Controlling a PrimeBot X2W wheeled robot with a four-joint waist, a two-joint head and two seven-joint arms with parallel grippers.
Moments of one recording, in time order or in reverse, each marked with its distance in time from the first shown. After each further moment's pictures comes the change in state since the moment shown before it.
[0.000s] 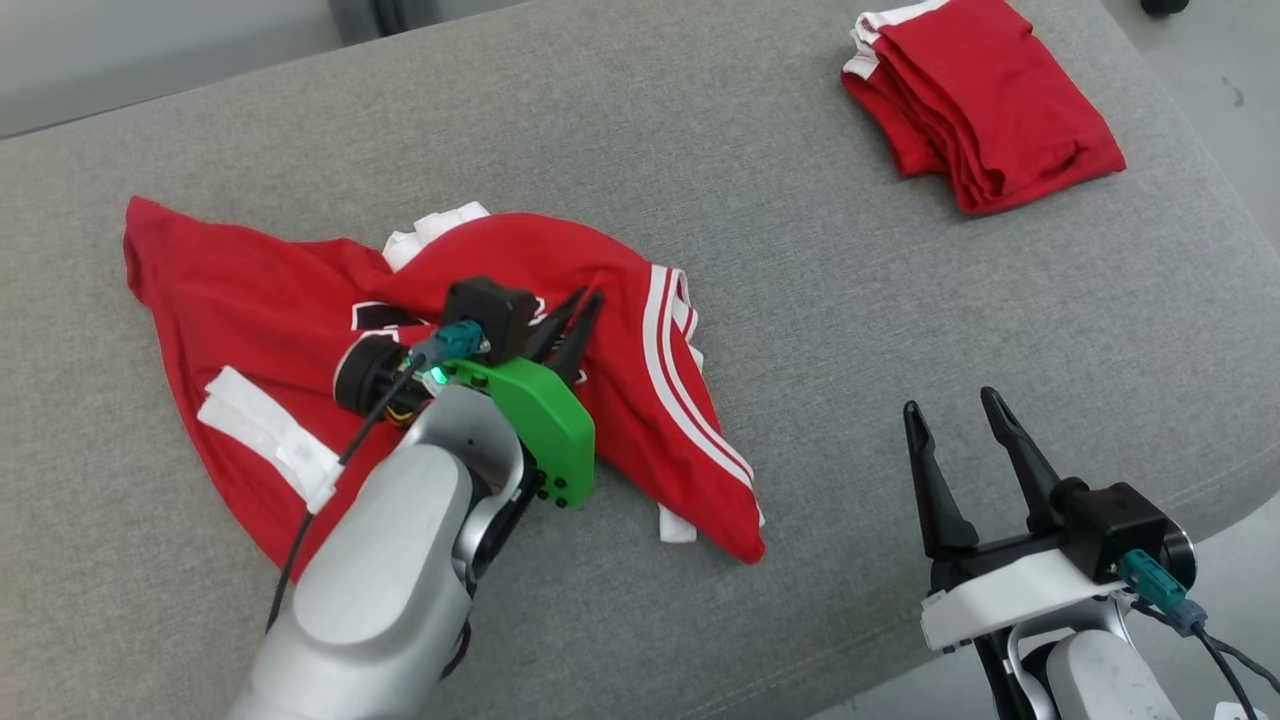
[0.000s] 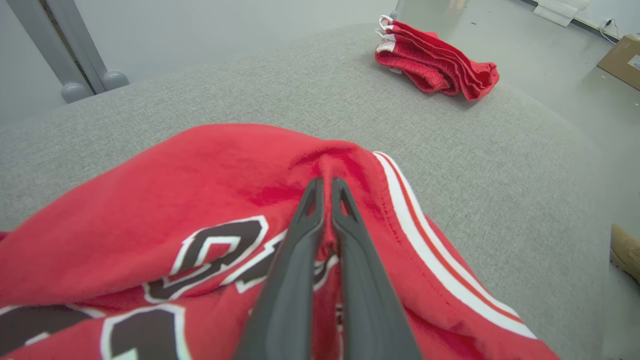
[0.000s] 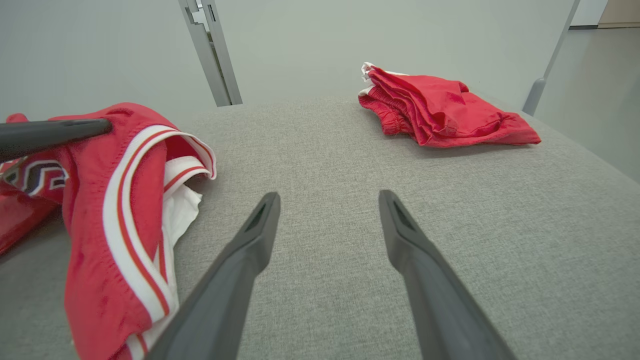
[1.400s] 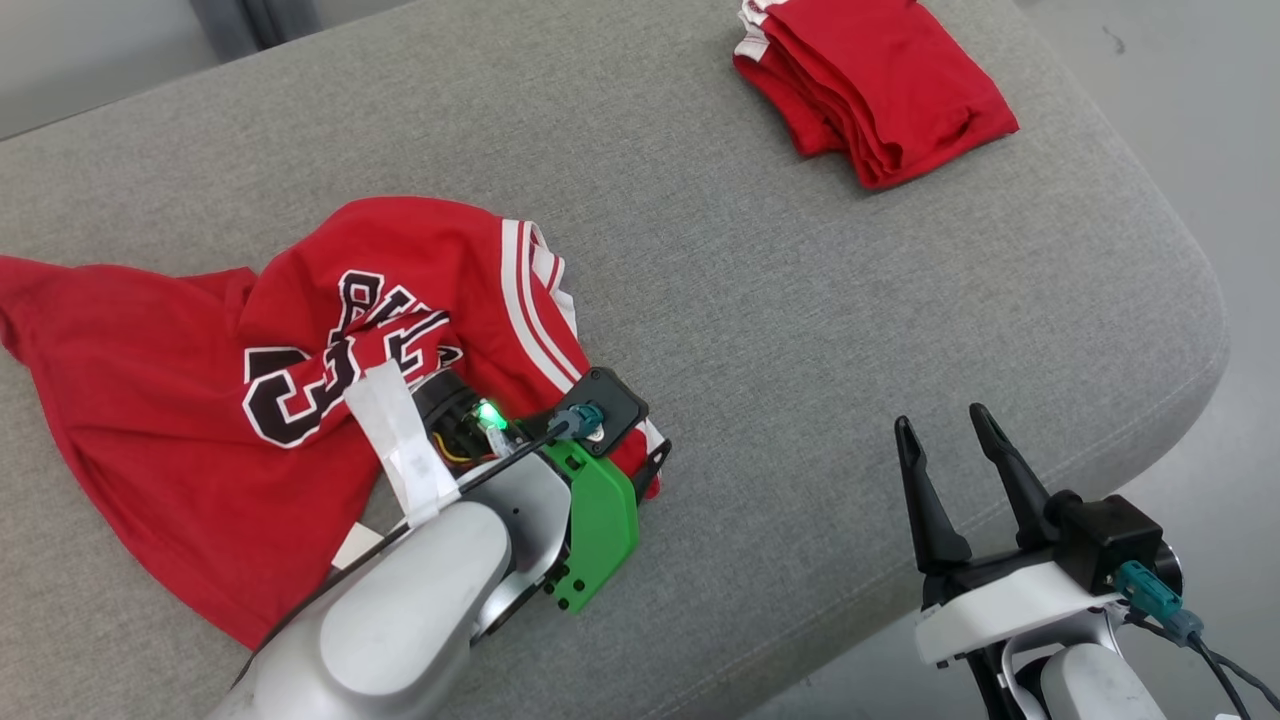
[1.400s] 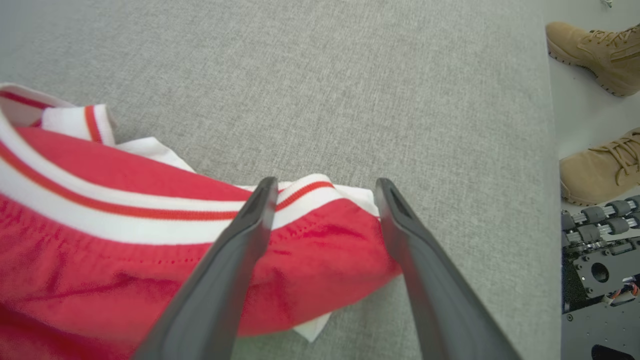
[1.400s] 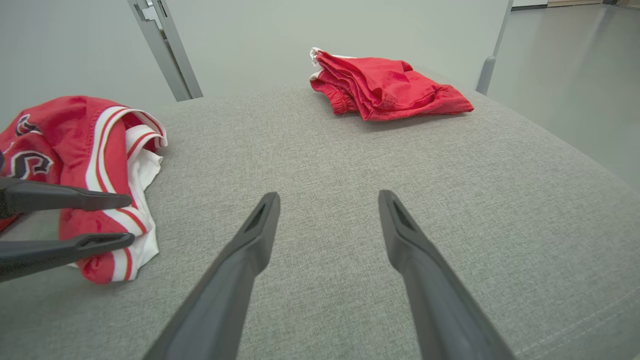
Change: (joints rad) left arm -0.060 0.147 -0.350 -0.071 0.012 -0.024 0.189; right arm 0.015 0.000 0.023 0.004 0.043 0.000 0.000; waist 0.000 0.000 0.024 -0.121
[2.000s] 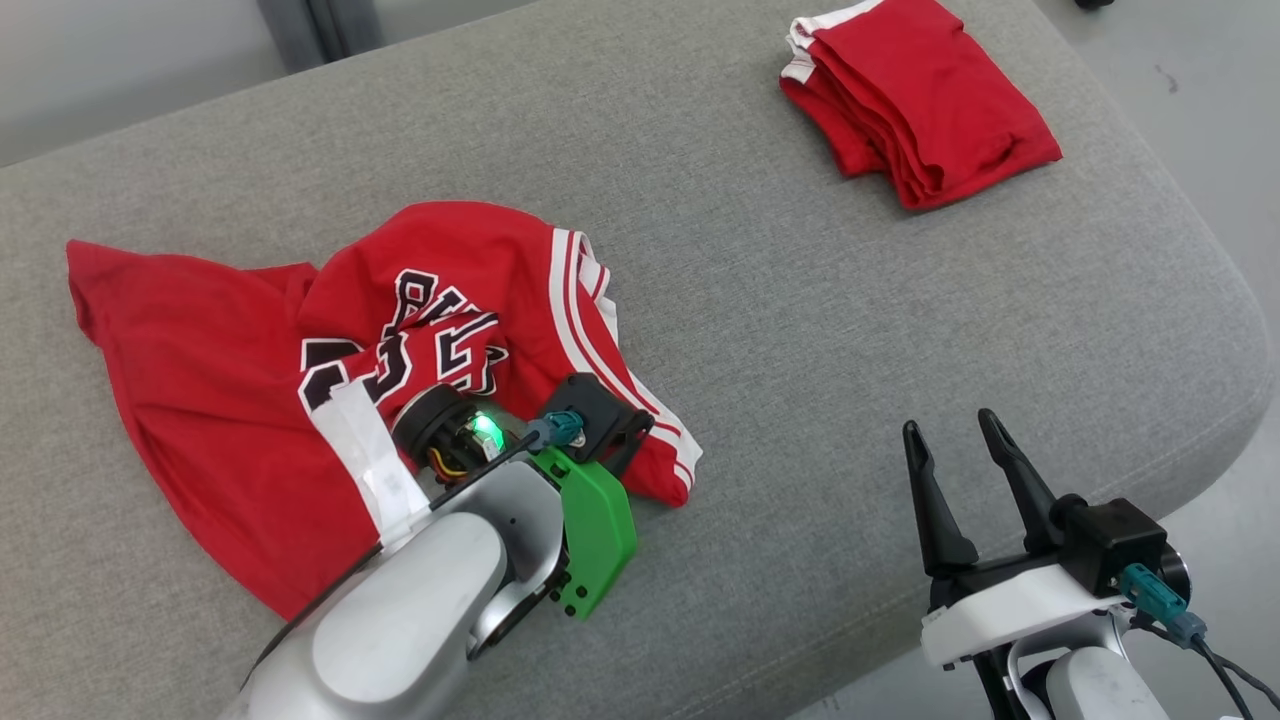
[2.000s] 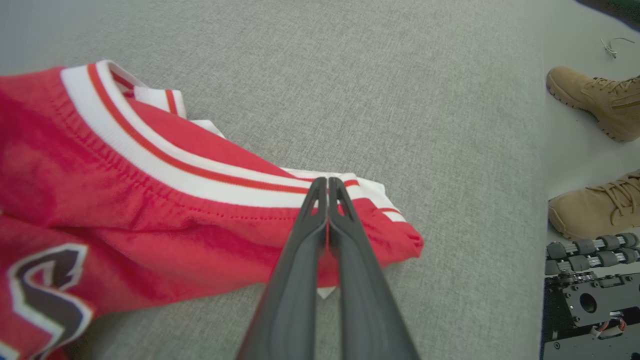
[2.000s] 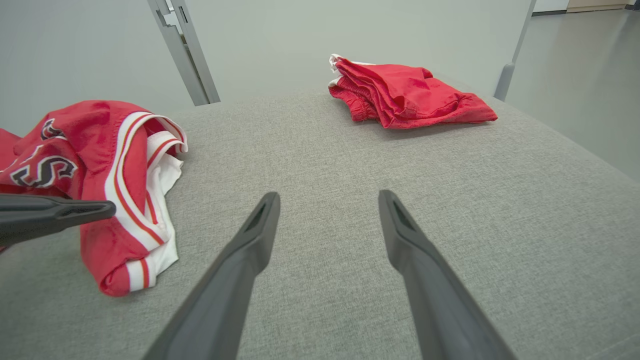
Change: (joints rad) left arm 0.022 0.016 -0.017 -0.006 -0.091 0.015 -0.072; right arm 0.005 0.000 -0.016 0.012 -0.010 0.000 0.000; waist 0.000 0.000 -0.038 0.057
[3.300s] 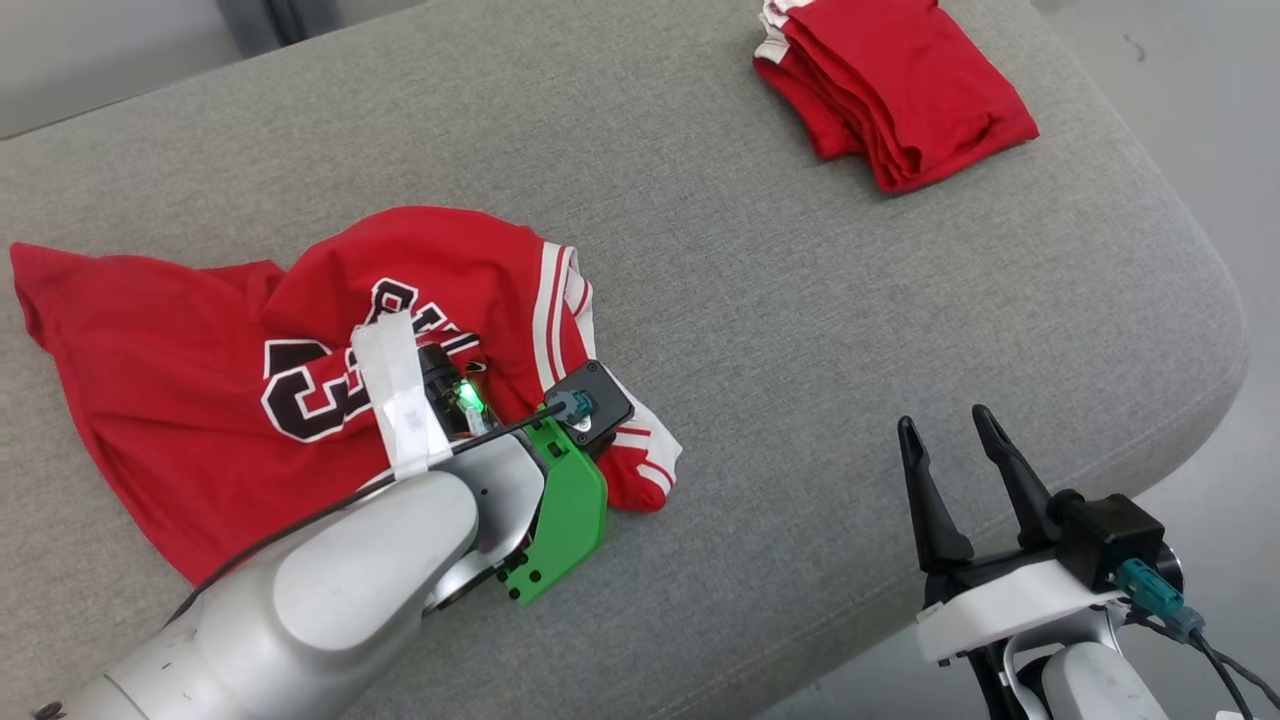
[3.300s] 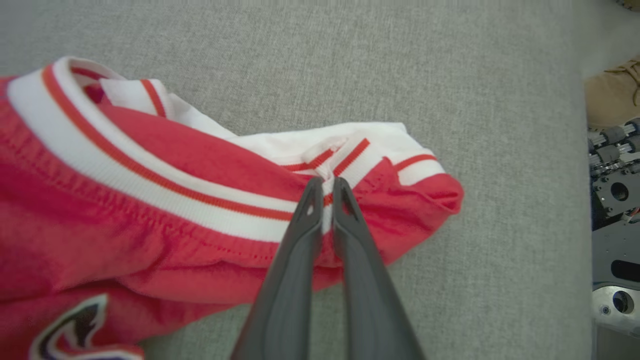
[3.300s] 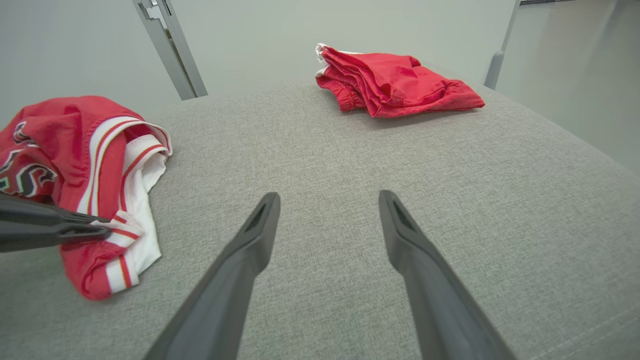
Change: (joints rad) left arm -0.215 0.137 -0.286 -0.006 -0.112 -0.015 0.141; right arm -0.010 0.000 0.012 0.004 0.023 0.000 0.000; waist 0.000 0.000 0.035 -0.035
